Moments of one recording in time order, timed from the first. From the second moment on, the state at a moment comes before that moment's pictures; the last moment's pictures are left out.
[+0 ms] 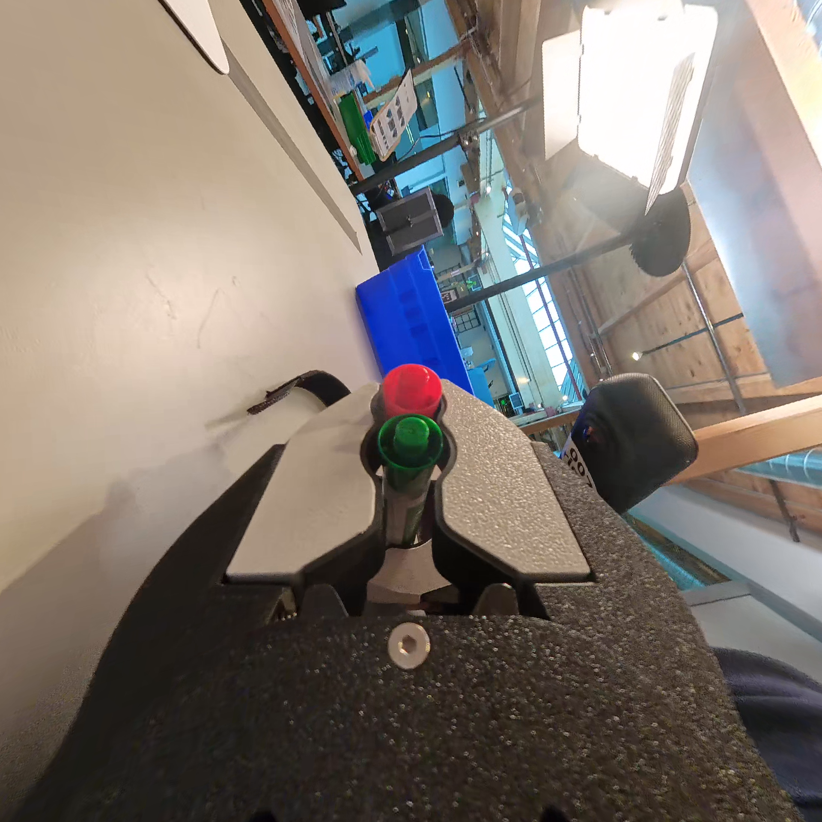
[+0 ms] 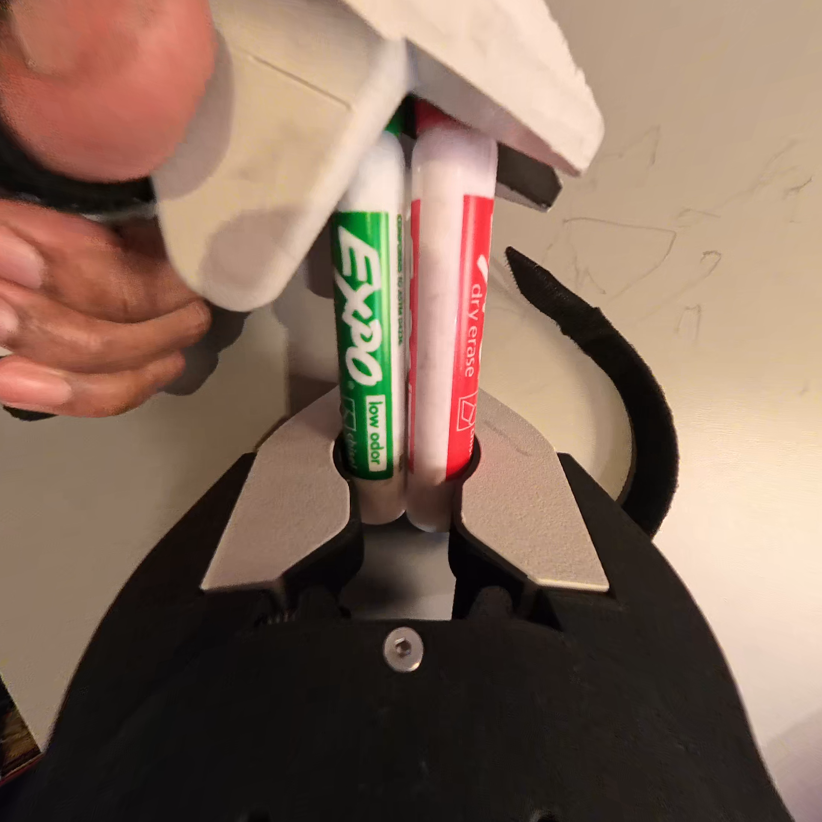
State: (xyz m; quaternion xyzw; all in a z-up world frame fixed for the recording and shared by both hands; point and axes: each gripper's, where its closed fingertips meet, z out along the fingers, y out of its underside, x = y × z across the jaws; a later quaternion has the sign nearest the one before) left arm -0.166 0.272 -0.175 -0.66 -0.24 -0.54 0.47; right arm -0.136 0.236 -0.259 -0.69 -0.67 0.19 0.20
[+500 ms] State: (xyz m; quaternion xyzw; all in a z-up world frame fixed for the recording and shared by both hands) left arm -0.172 0.262 -0.176 -0.63 -0.32 -0.50 0.50; right arm -0.136 0.229 -0.257 -0.68 -0.68 0.16 0.21
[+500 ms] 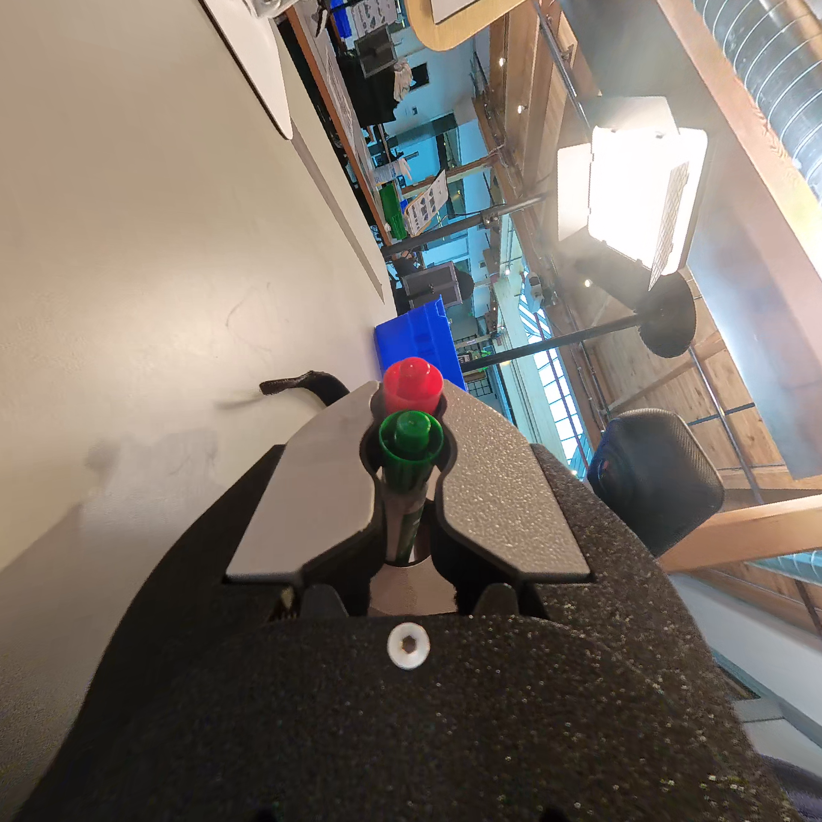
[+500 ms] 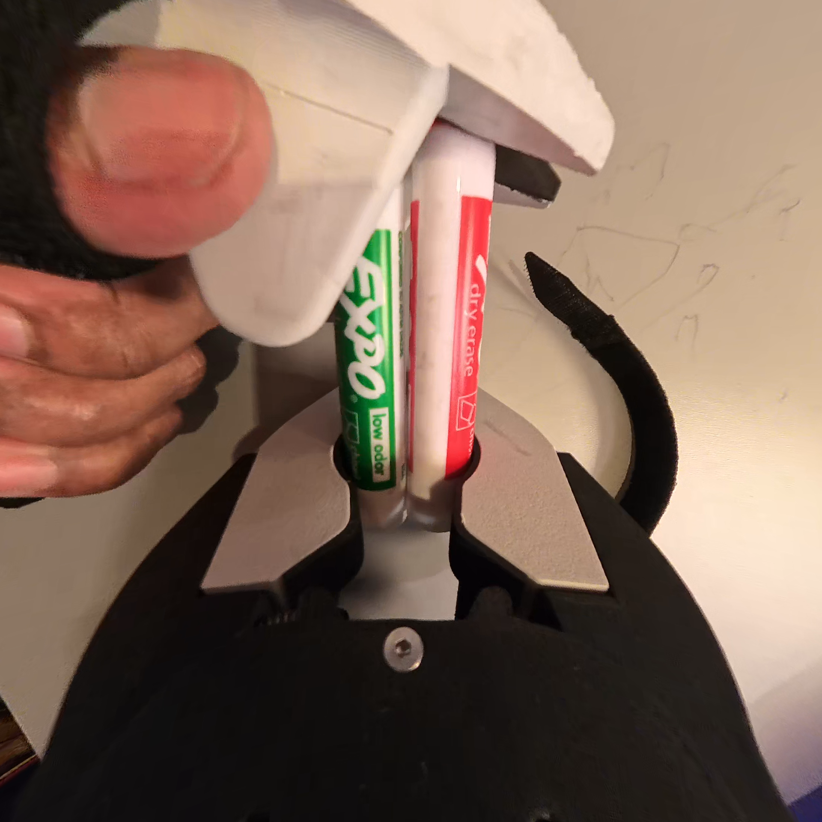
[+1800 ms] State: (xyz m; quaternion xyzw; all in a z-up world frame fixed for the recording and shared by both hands) left arm -0.161 0.246 -0.169 -0.60 -0.26 -0.59 0.48; right arm -0.132 0.229 -0.250 -0.64 -0.74 0.11 0.16
